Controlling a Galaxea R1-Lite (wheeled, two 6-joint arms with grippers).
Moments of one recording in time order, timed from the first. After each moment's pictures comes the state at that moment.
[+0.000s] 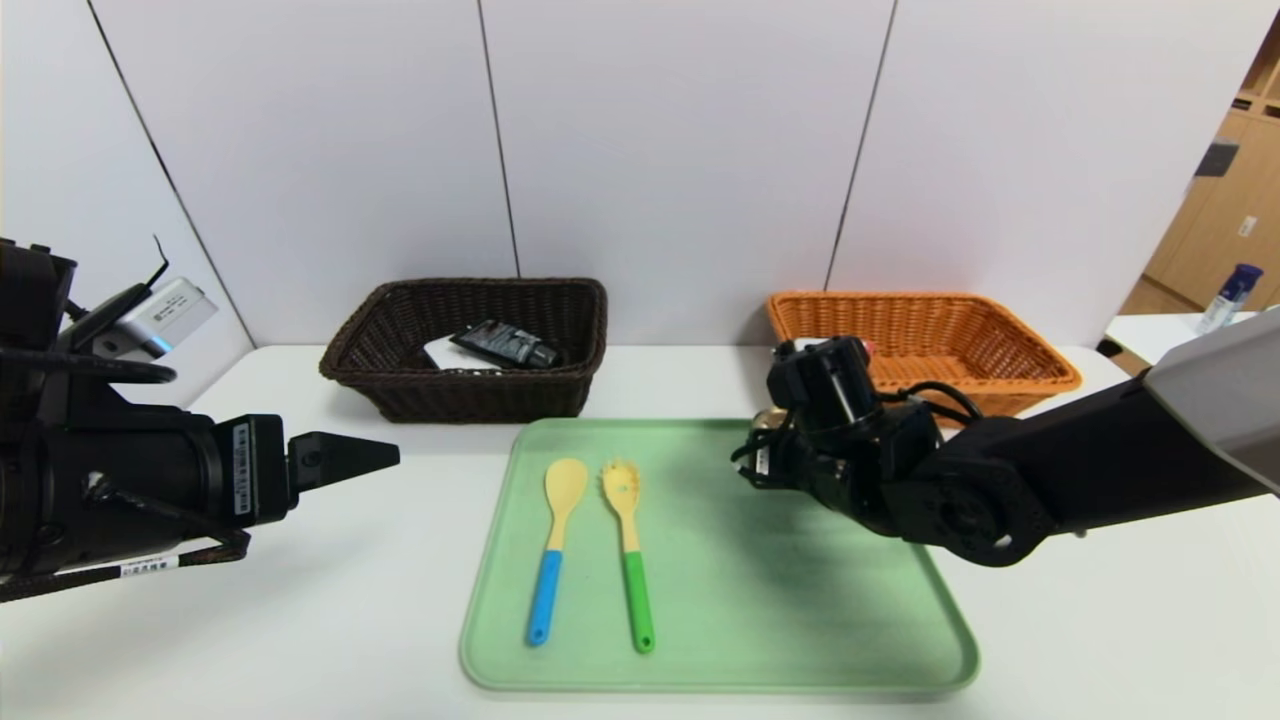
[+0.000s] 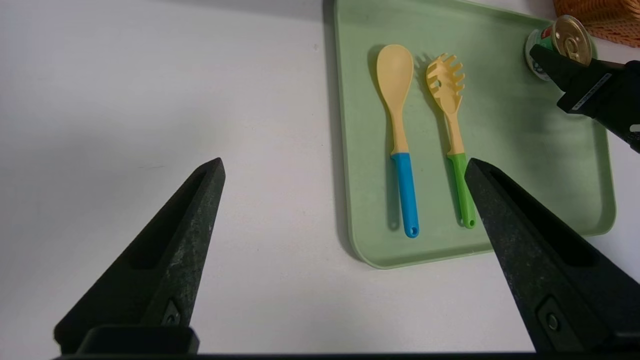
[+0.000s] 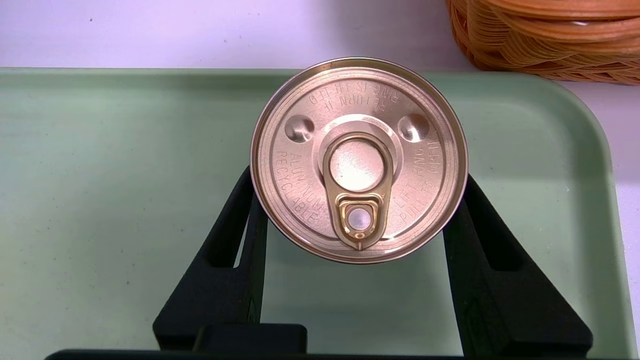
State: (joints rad) left arm -0.33 1.23 -0.89 0.24 -0.06 -0.45; right arm 0.60 2.01 -1.05 -0.29 -0.44 0.37
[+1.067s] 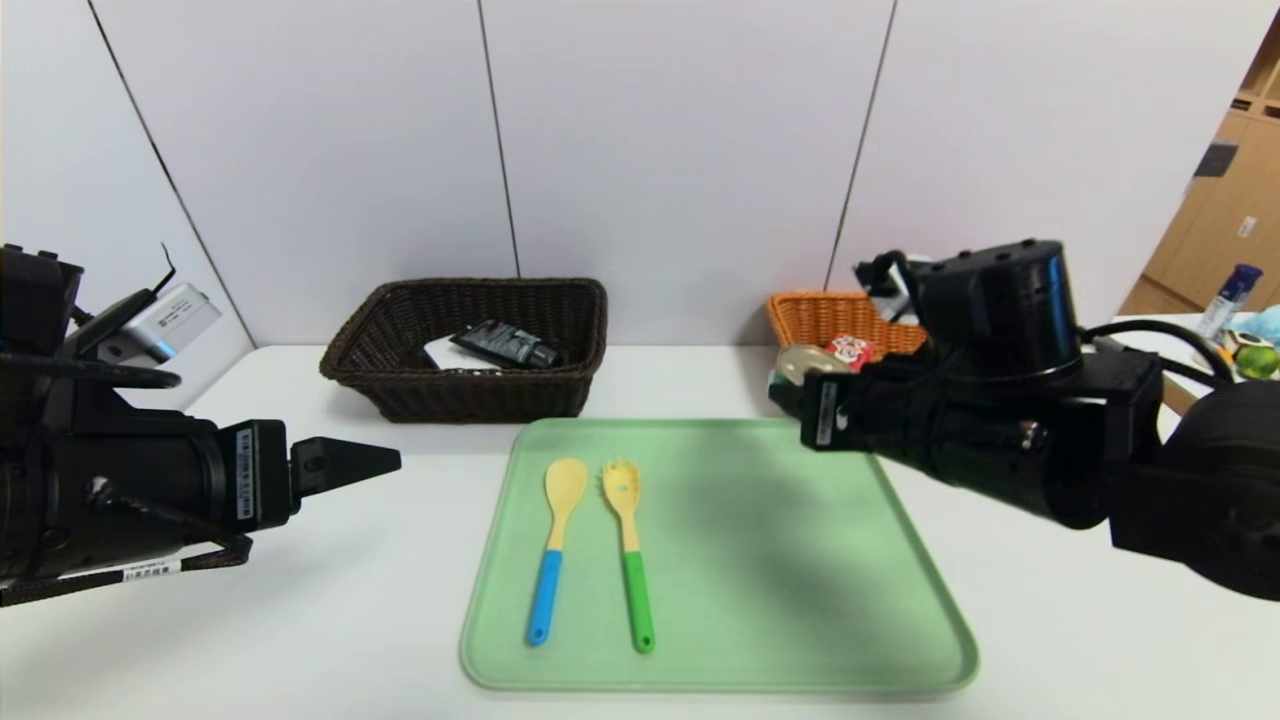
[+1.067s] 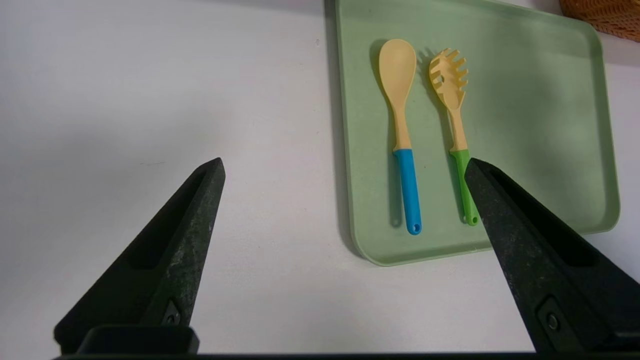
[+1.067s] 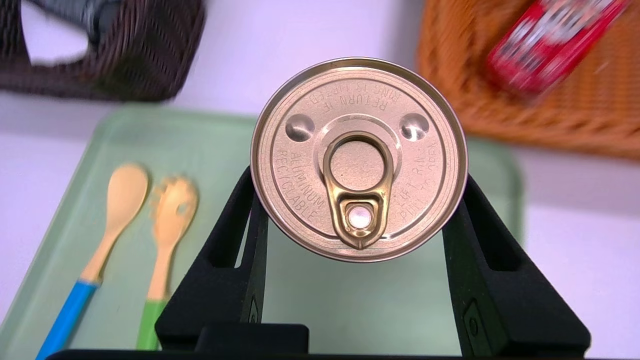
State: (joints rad) left arm -0.33 1.23 -0.88 0.24 -0.06 -0.45; right arm 0.60 1.67 -0.98 -0.27 -0.30 0.30
